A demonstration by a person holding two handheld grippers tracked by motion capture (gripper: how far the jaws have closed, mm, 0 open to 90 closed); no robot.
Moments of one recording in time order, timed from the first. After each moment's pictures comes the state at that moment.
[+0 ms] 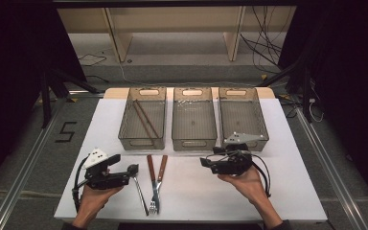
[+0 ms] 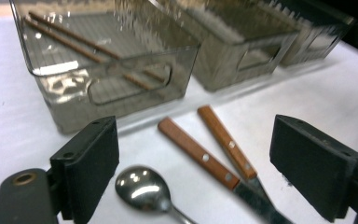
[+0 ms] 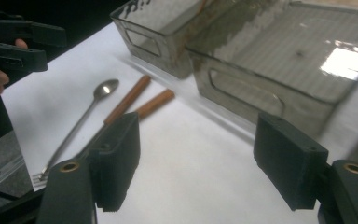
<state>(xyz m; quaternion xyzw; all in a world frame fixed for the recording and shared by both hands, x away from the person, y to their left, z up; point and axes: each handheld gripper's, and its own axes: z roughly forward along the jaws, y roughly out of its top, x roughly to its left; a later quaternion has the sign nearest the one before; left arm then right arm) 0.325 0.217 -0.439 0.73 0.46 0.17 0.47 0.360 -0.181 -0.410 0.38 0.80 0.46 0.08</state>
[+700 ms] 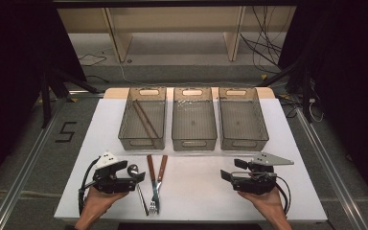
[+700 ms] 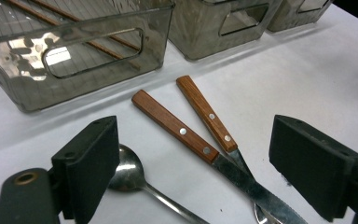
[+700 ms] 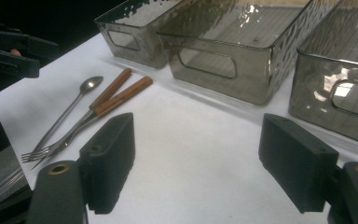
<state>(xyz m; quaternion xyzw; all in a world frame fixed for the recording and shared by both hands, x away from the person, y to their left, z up) 0.323 0.205 -0.444 0.76 0.45 0.13 0.44 0.318 -0.232 -0.433 0.41 0.76 0.50 0.11</state>
